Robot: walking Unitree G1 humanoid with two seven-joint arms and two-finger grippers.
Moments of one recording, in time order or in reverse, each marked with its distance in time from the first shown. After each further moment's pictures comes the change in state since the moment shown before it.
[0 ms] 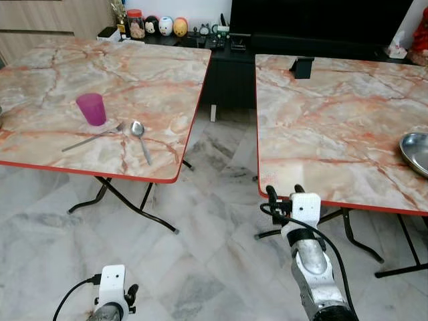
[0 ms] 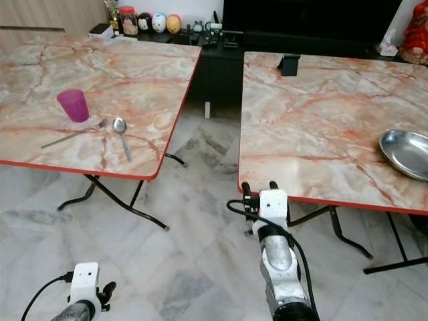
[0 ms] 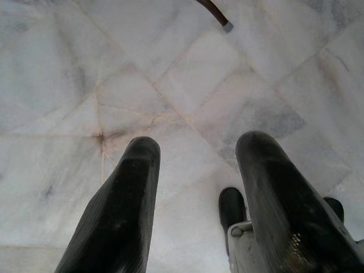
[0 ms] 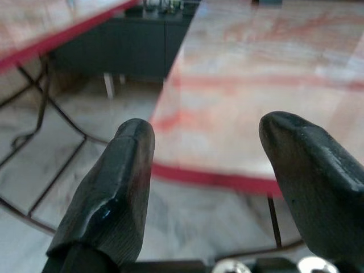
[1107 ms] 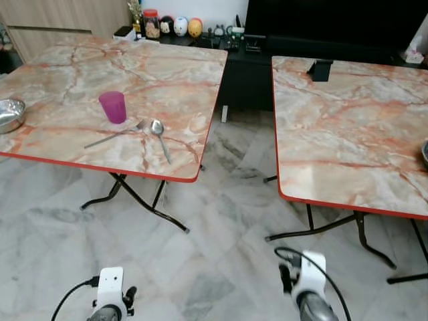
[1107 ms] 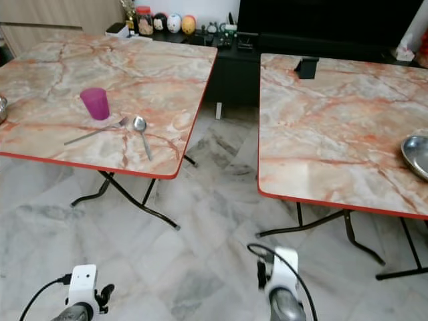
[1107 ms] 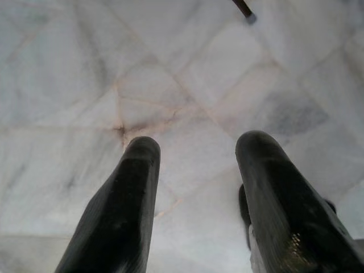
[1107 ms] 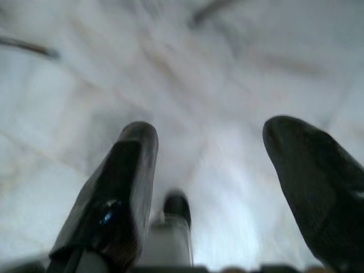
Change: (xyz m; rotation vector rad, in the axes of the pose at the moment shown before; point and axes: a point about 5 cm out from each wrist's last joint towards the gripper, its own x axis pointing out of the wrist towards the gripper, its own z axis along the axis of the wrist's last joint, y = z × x) left arm 0.000 -0.002 -0.001 -0.001 0.002 -0.008; right arm -0.095 -0.024 -0.129 0.194 0.764 -0.199
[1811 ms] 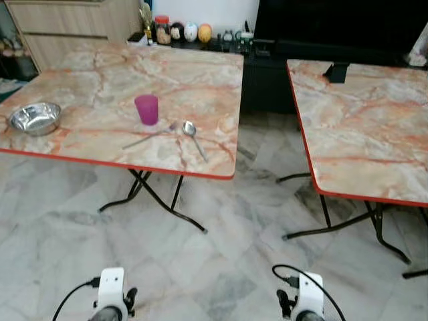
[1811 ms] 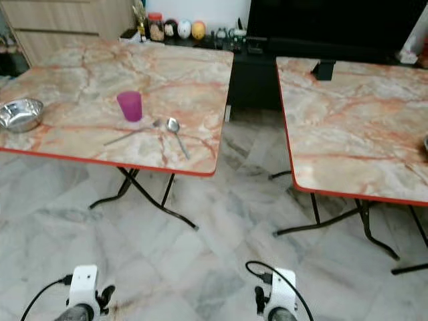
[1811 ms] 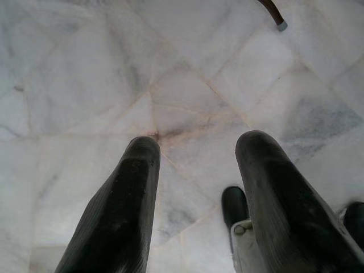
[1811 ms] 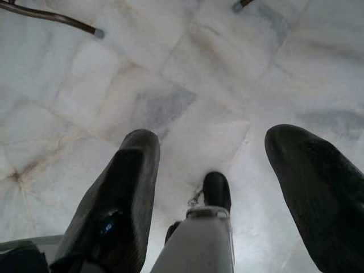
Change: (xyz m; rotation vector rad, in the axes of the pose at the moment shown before) left arm -0.001 0.004 -0.004 0.005 0.011 0.009; right arm 0.000 0.011 -0.006 -0.022 0.044 0.049
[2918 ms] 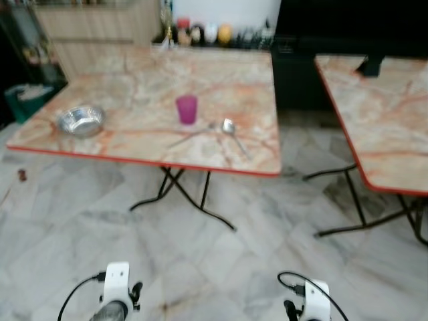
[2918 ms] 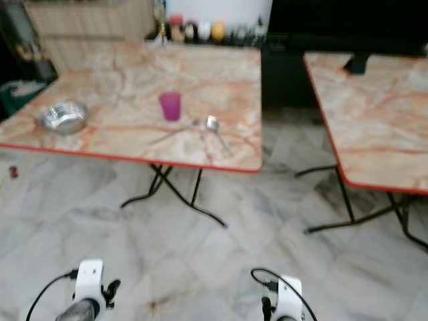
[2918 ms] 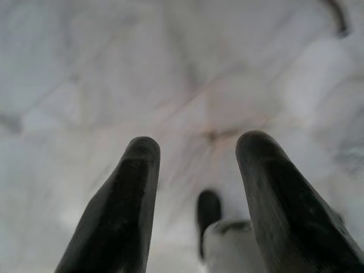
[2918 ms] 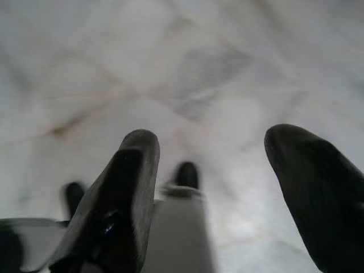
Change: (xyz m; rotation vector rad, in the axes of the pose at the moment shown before) left arm 0.000 -0.003 0.000 -0.001 0.001 -0.003; right arm -0.003 0.000 -0.014 -0.008 0.060 -0.007
